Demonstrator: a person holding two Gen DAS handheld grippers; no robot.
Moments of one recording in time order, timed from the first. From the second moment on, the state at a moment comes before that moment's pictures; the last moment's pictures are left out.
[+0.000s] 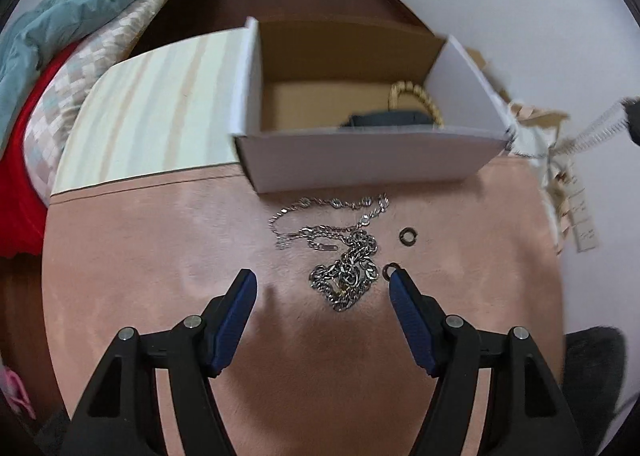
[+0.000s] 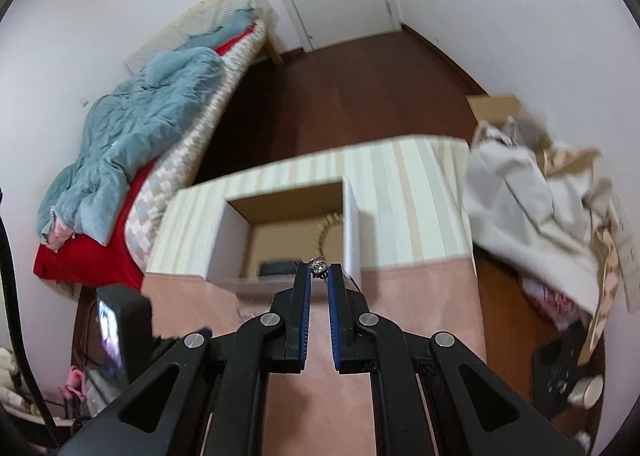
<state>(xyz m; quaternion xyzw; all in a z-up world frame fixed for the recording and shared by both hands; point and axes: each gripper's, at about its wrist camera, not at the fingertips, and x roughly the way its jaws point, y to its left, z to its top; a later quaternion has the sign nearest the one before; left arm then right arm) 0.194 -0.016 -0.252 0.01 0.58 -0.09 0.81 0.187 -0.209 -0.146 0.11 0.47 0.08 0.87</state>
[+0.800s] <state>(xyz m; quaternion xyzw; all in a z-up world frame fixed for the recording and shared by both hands) 0.217 0.003 -0.090 -0.05 0.46 -0.16 0.87 0.201 -0.208 -0.079 0.11 0.41 0.11 0.90</state>
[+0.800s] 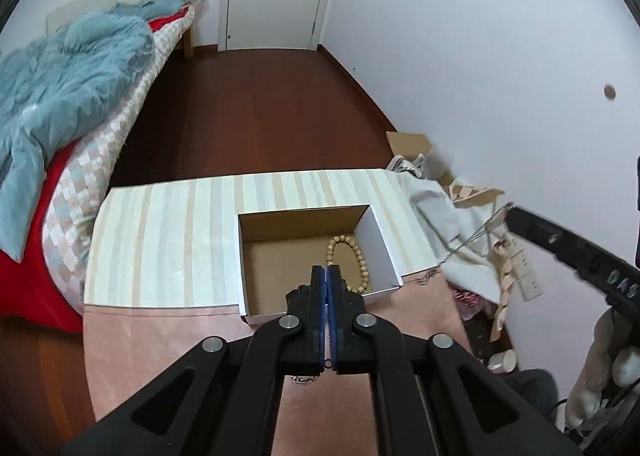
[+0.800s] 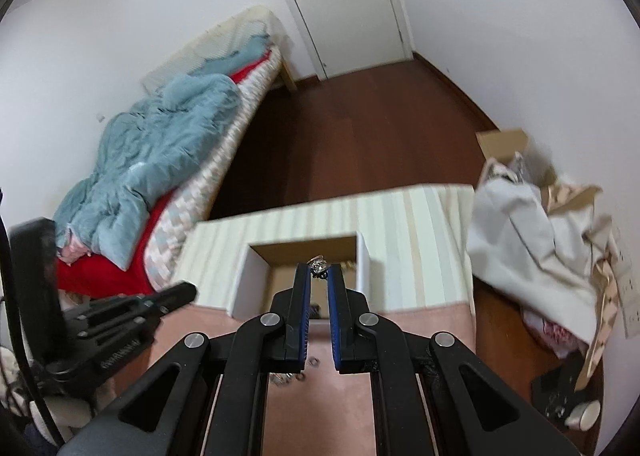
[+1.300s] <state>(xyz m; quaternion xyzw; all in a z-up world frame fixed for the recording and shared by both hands) 0.188 0.000 -0.213 -0.02 0.56 -0.10 0.82 0.162 -0.210 -0.091 0.12 0.43 0.11 0.89</state>
